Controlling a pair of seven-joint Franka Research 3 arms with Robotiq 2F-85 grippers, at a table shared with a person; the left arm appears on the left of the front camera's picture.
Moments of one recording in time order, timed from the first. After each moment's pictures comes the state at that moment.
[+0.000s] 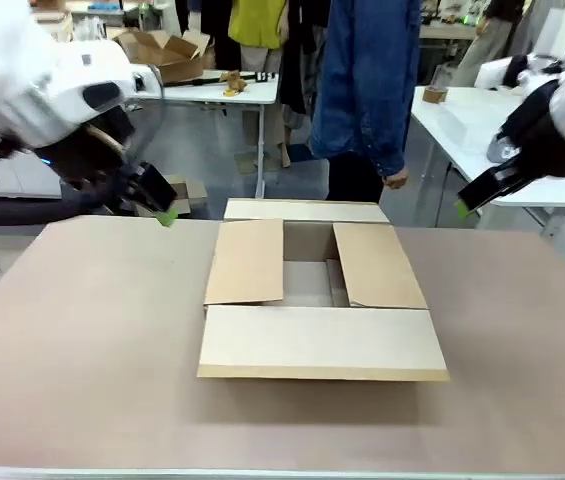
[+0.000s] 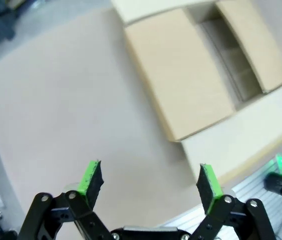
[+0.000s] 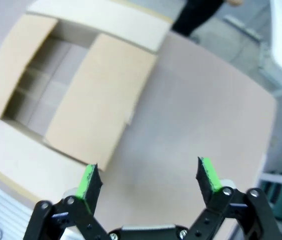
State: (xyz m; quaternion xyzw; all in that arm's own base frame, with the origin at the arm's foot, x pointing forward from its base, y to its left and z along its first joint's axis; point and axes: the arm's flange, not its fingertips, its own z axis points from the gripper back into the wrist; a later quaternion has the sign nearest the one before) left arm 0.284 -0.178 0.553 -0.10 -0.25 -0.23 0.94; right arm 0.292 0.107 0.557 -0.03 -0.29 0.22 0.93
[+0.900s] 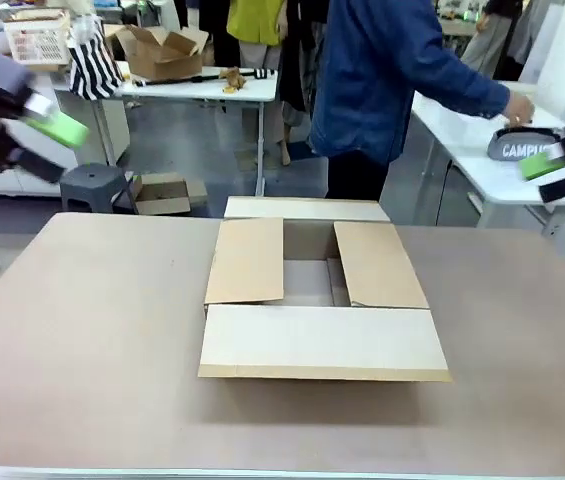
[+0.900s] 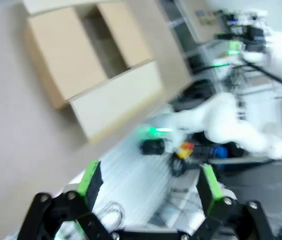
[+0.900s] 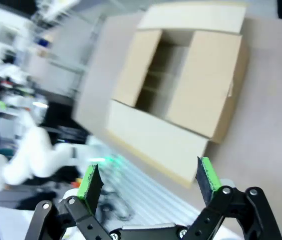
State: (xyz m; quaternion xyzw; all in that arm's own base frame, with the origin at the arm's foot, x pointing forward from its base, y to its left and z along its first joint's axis) left arm 0.235 -0.049 0.611 -0.46 -0.16 -0.22 0.85; right arm 0.262 -0.003 0.576 0.40 -0.22 0.12 0.88
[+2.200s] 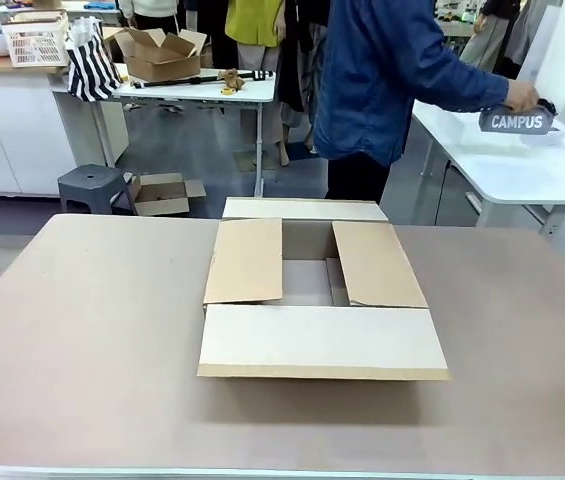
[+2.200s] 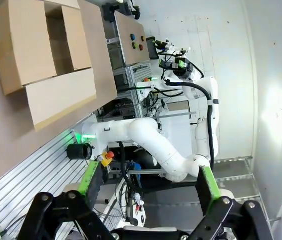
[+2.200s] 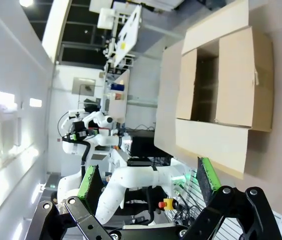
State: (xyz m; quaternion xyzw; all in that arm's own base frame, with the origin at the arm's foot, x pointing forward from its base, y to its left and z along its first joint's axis) left arm 0.222 0.028 0.597 -0.62 -0.12 -0.09 0.77; right arm 0.247 -0.092 0.563 0.57 -0.19 -0.04 0.79
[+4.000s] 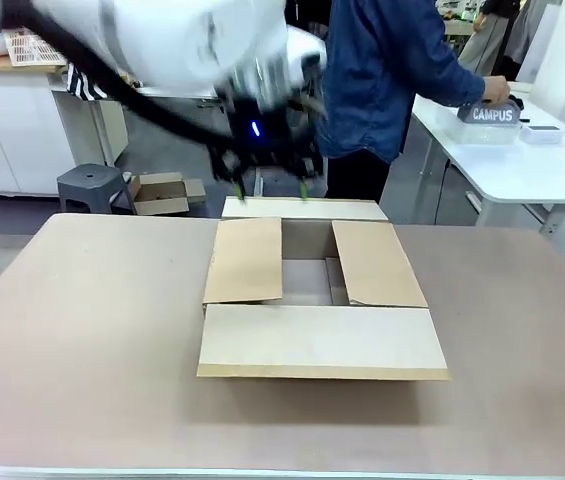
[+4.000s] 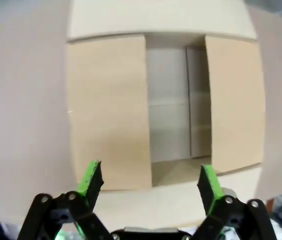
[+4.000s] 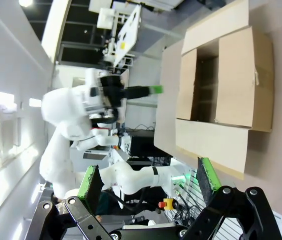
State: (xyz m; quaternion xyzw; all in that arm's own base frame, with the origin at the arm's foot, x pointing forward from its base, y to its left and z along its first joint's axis) left arm 0.390 -0.379 0.518 -0.07 -0.14 -0.07 0.99; right arm 0.248 -0.091 0.563 0.57 -0.19 -0.04 0.80
